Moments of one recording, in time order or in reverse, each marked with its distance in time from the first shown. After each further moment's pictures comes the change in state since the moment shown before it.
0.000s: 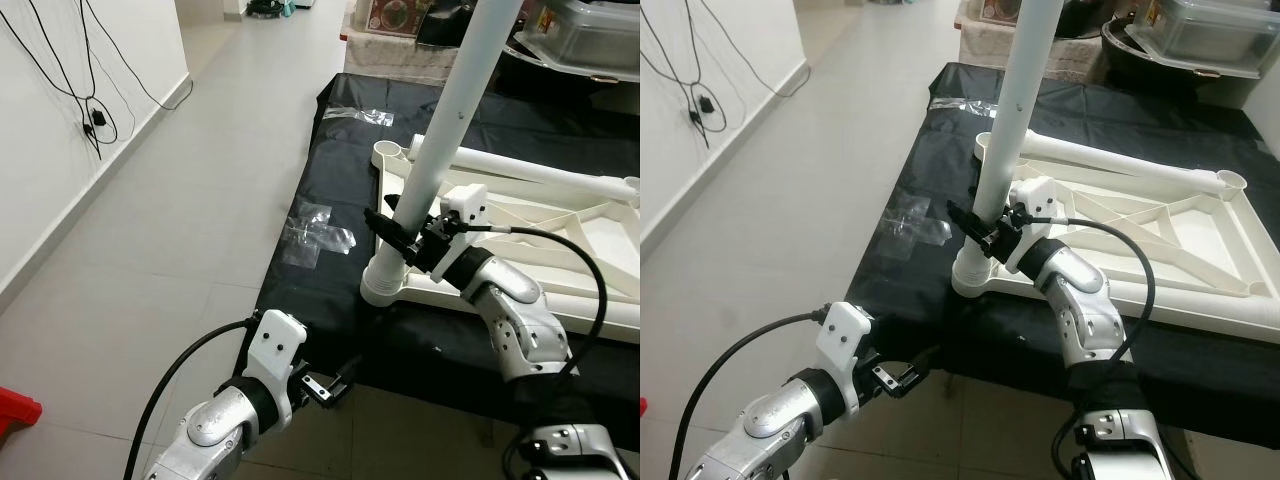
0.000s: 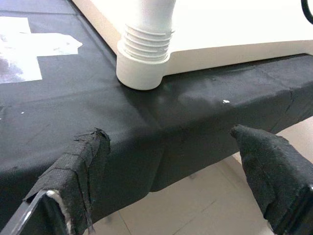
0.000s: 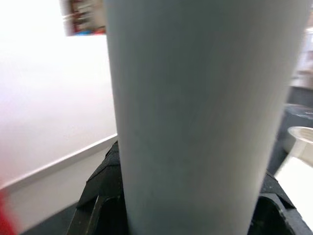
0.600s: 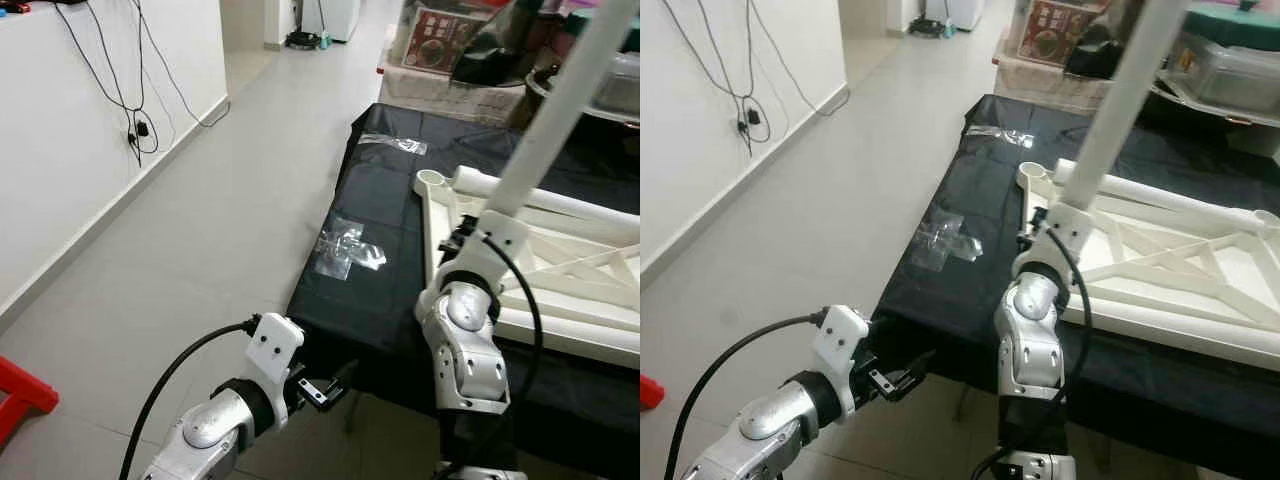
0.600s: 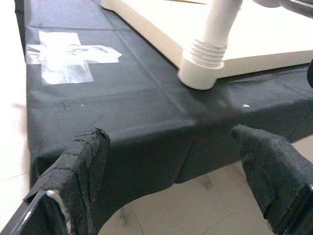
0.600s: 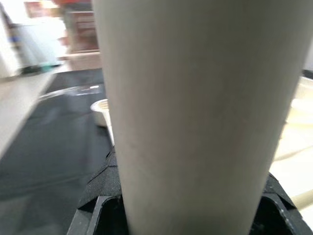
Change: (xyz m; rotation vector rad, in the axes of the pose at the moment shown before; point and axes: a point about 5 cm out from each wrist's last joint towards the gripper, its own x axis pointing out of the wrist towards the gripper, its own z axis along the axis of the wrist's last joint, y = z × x) left arm 0.004 0.003 0.003 0.013 -0.017 -0.006; right arm -0.019 0.001 -0.004 0.062 0.053 -1.208
